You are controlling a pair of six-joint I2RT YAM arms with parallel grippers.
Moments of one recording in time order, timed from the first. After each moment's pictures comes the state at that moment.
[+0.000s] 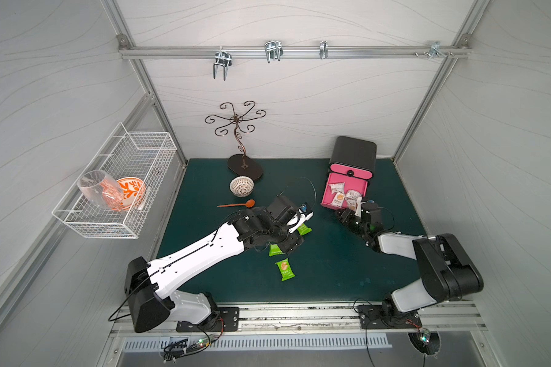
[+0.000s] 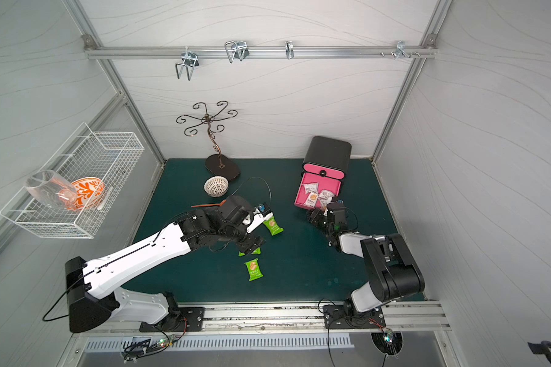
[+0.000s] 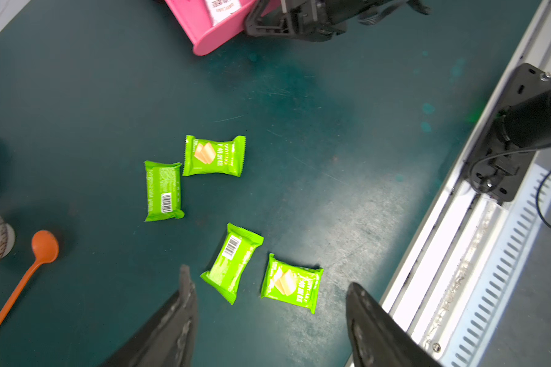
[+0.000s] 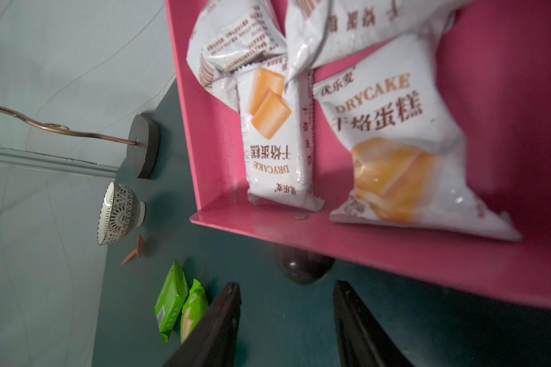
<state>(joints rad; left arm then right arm) -0.94 1.34 1.26 -0.86 0.01 0.04 0.27 1.53 0.51 0.41 -0.22 0.77</state>
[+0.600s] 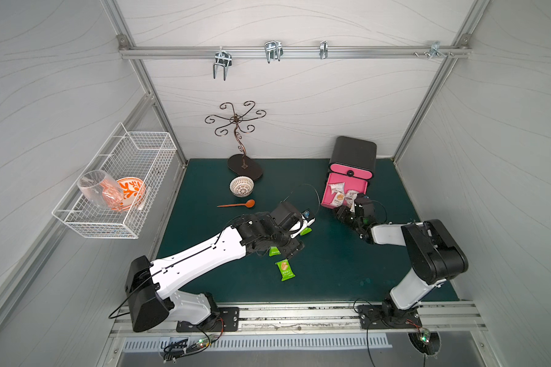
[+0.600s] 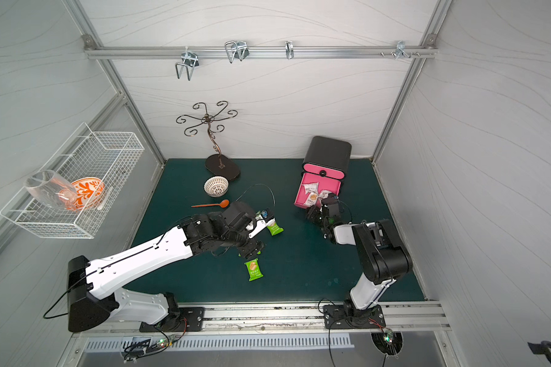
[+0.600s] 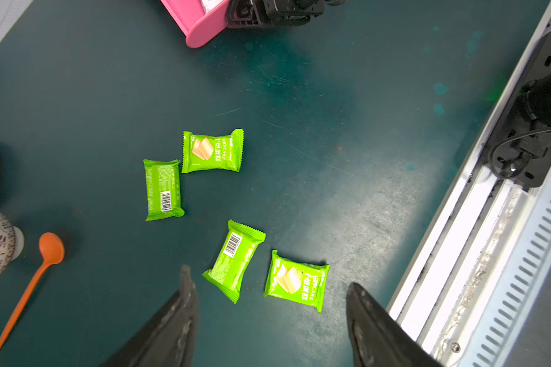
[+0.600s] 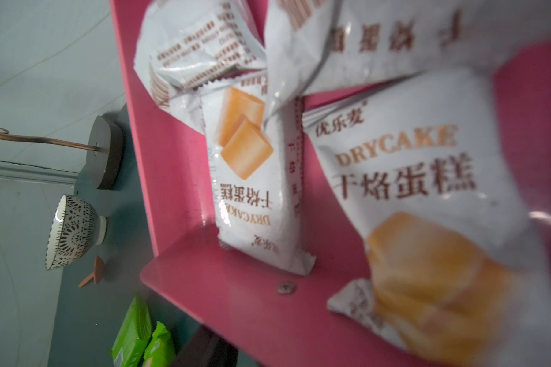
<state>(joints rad) -0.97 1.34 1.21 -0.83 -0.06 0.06 0.28 1.67 0.62 0.40 -0.15 0.73</state>
